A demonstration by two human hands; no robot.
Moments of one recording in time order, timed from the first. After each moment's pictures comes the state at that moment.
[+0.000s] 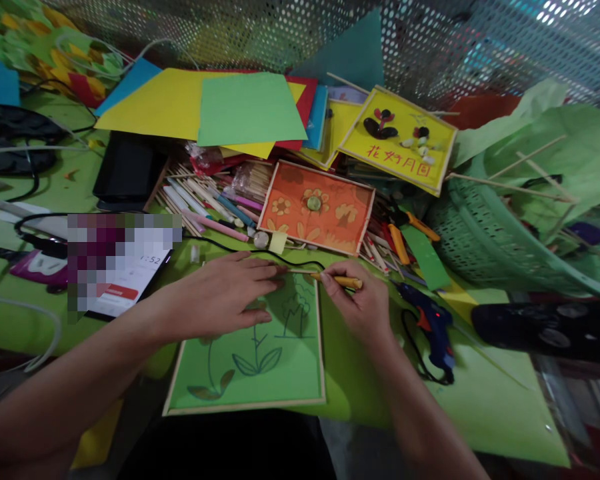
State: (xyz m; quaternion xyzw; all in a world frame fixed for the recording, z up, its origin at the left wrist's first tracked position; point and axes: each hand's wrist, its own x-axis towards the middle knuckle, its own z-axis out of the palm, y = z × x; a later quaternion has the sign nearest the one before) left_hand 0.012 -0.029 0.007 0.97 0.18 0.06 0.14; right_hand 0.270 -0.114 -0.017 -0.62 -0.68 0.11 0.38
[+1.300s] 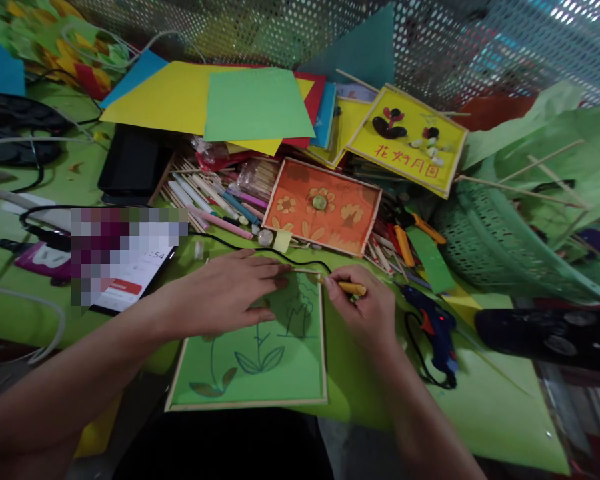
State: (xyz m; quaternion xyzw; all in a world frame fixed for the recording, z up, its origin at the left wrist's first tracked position) left_hand 0.012 -0.030 0.007 0.97 0.19 0.05 0.15; right_hand 0.266 -0.116 -0.012 -0.61 -0.71 0.06 0.35
